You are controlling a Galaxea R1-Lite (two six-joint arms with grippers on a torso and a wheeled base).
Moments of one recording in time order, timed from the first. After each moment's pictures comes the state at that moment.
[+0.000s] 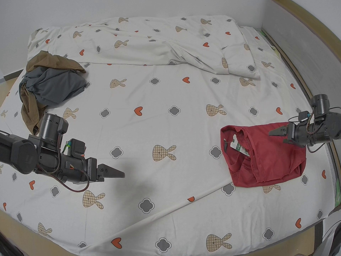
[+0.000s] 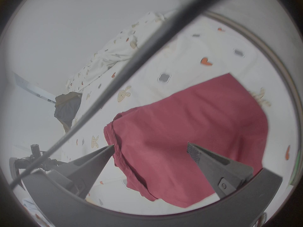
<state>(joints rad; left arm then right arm) -0.17 1.73 -0.85 0.00 -0.59 -0.24 -0.12 1.82 -1.08 0.00 0.45 0.21</state>
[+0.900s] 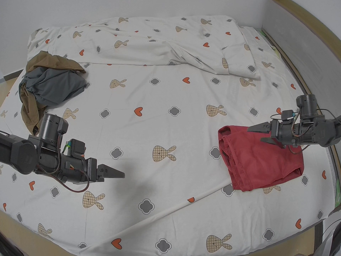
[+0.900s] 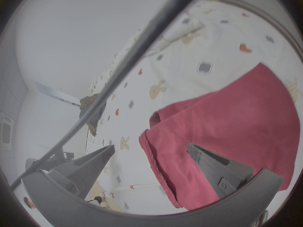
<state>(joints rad) -0.17 1.73 -0.84 0.00 -0.59 -0.24 0.05 1.86 -1.03 -0.22 0.58 0.41</state>
